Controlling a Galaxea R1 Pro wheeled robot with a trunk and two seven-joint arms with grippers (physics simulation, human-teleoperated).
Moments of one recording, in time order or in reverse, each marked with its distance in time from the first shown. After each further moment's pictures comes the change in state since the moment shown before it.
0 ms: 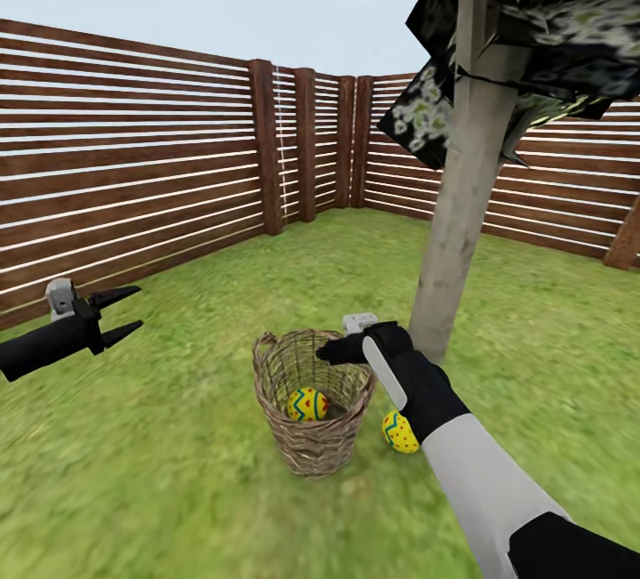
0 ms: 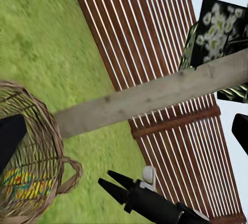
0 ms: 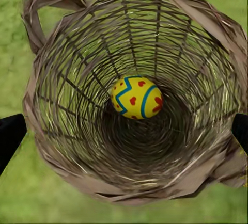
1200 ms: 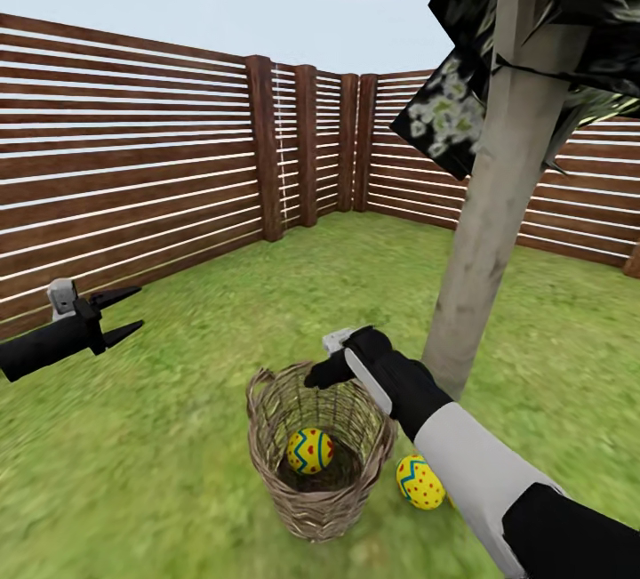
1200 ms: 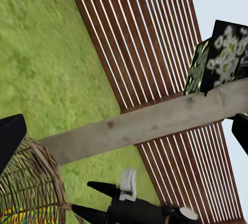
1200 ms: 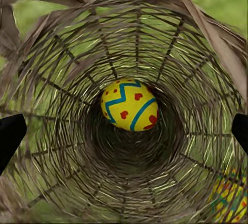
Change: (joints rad) left arm 0.000 0.000 -0.006 -0.001 0.008 0.004 -0.003; right arm -0.065 -0.013 0.231 0.129 -0.013 0.080 0.123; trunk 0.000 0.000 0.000
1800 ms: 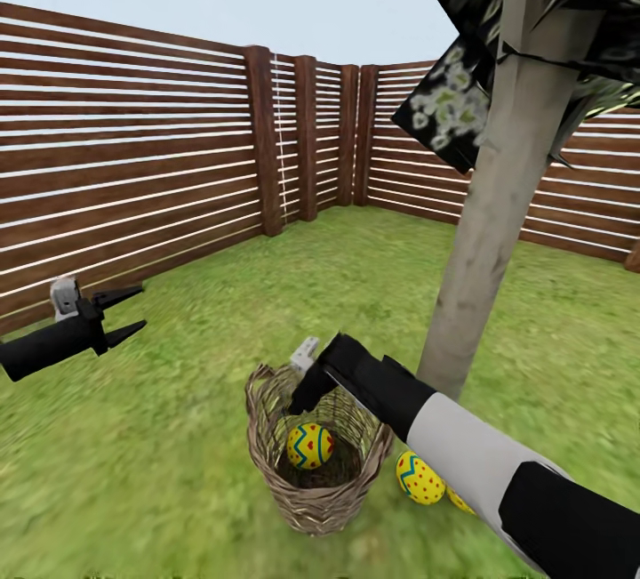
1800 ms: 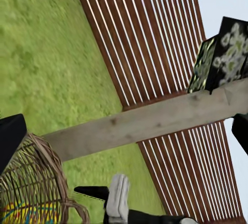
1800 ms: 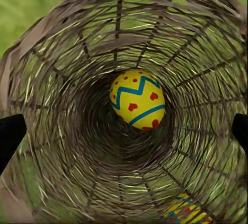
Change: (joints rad) left arm 0.000 -0.004 -0.006 -0.004 0.000 0.000 0.000; right arm -0.071 -0.004 0.312 0.018 0.282 -0.080 0.418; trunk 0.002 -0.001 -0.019
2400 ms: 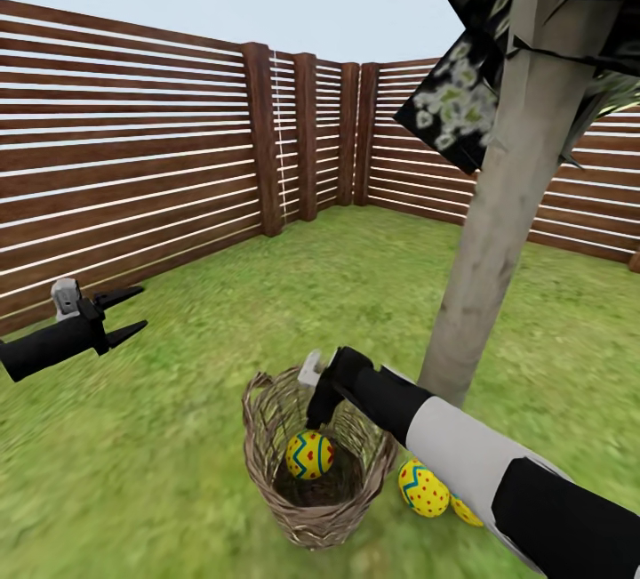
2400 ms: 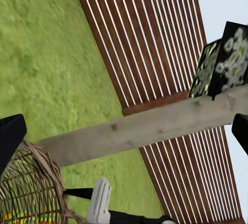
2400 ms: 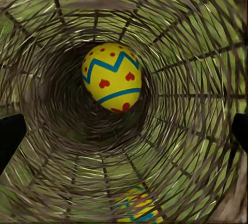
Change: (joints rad) left arm 0.000 -0.005 0.000 -0.002 0.001 0.000 0.000; right arm 0.000 0.005 0.042 0.138 0.259 -0.163 0.180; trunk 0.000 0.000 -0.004
